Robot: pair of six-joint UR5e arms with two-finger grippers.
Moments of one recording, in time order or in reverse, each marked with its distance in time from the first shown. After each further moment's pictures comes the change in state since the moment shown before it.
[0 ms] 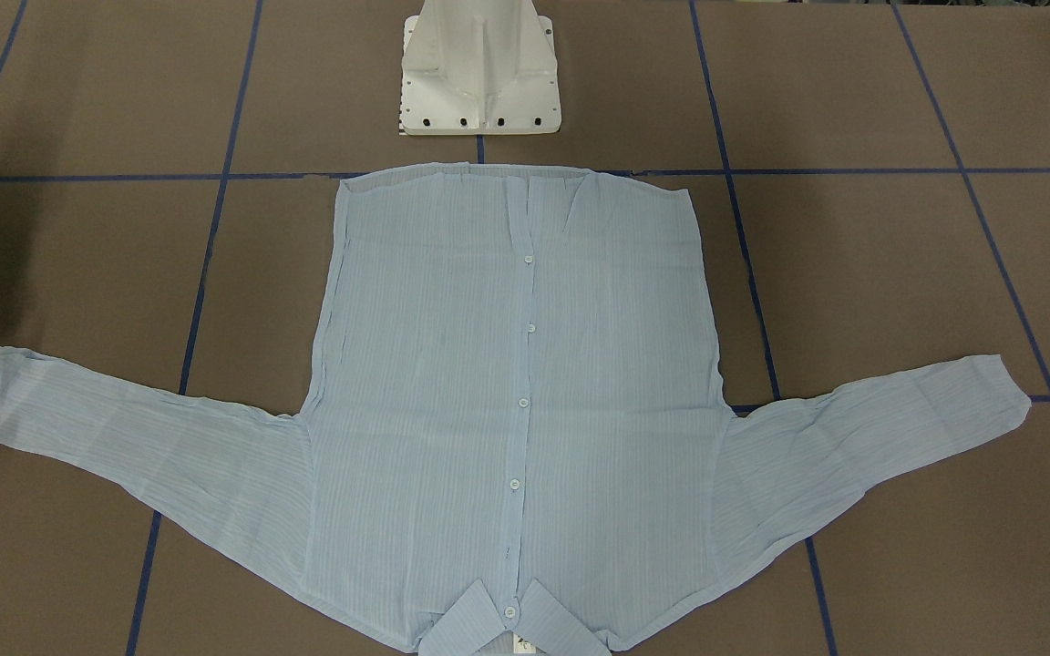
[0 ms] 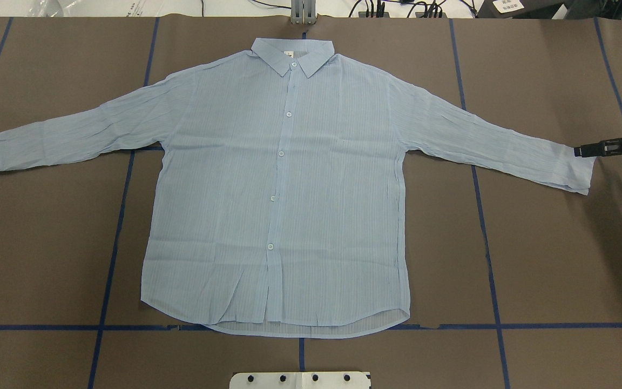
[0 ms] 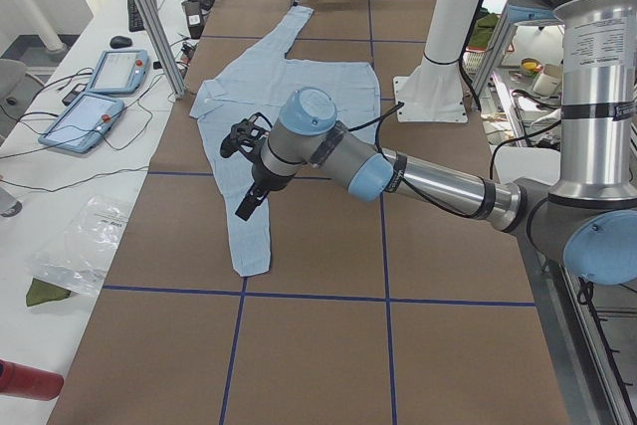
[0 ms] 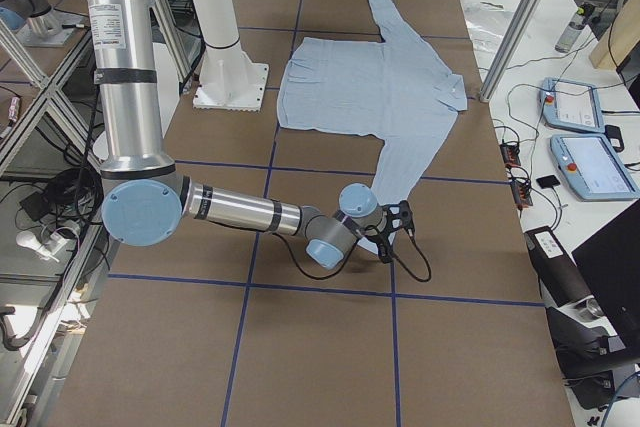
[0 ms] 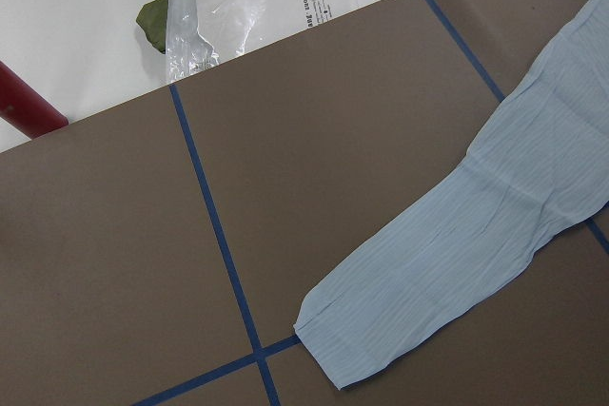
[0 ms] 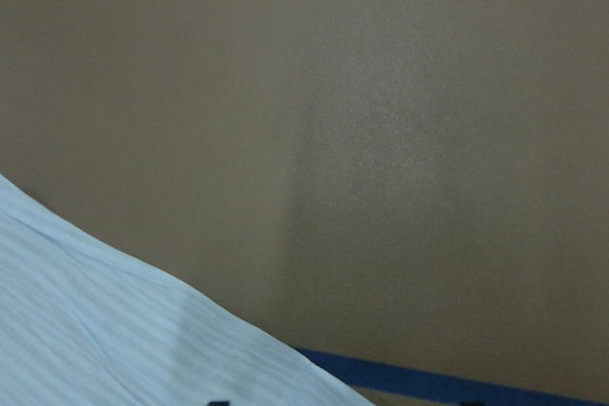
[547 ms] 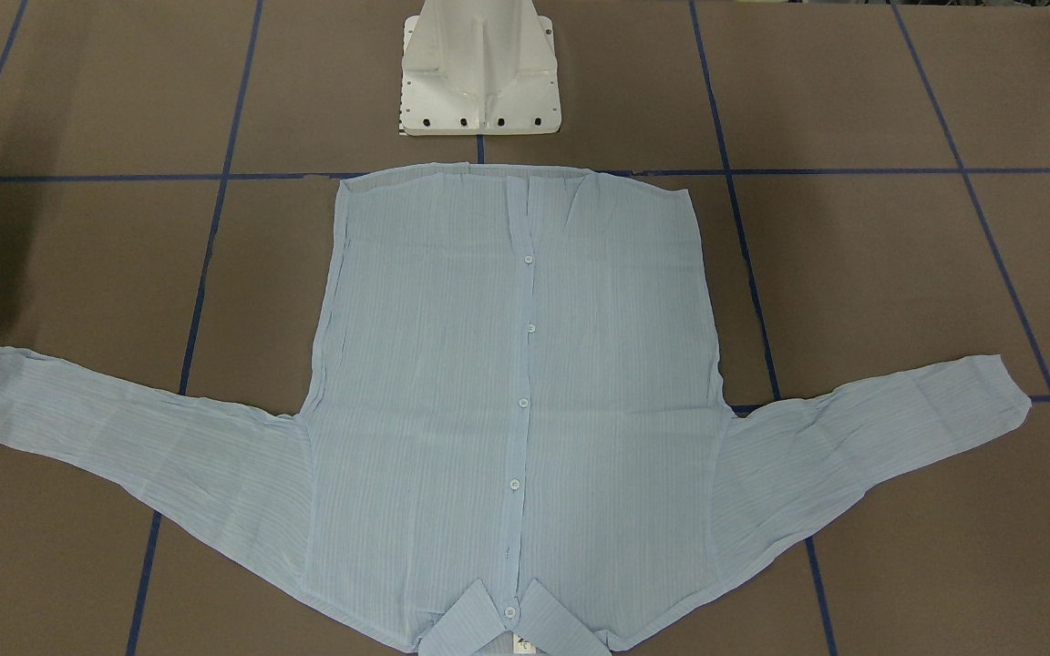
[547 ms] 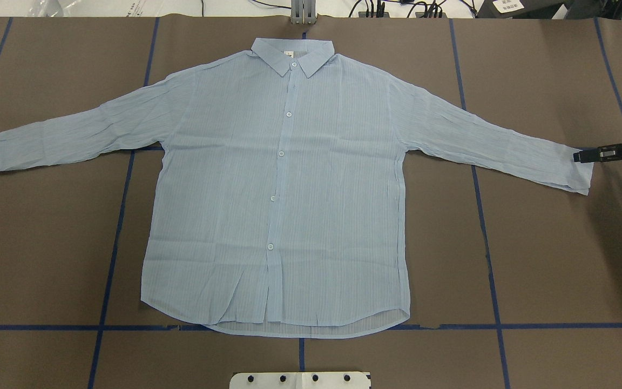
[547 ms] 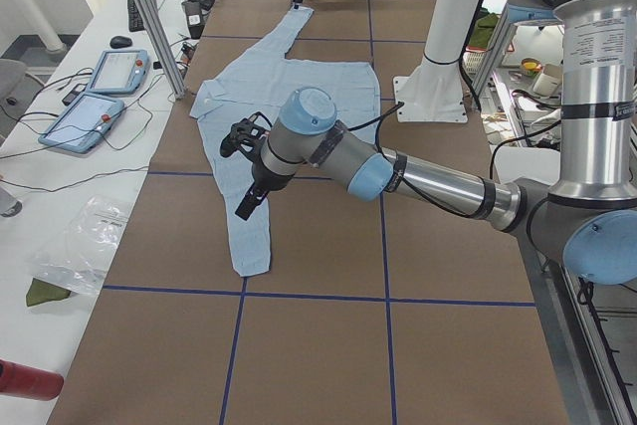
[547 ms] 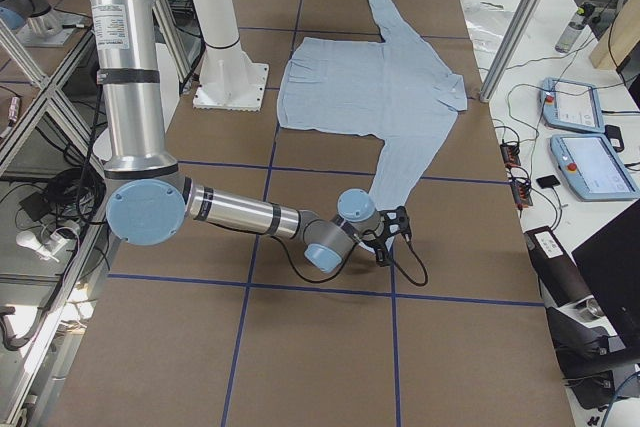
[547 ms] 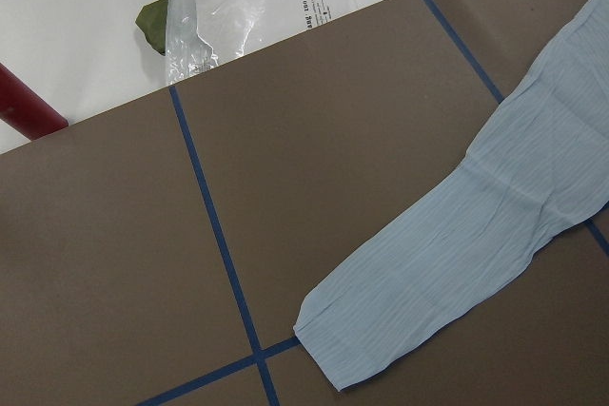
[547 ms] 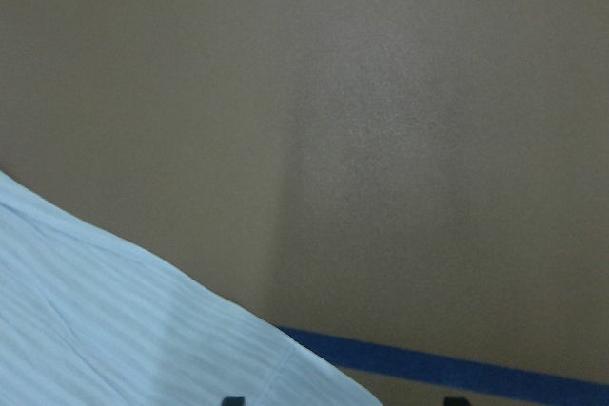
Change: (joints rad) left arm 0.000 0.000 -0.001 0.000 0.000 0.000; right arm -0.015 -0.001 -0.023 0.011 -0.009 0.000
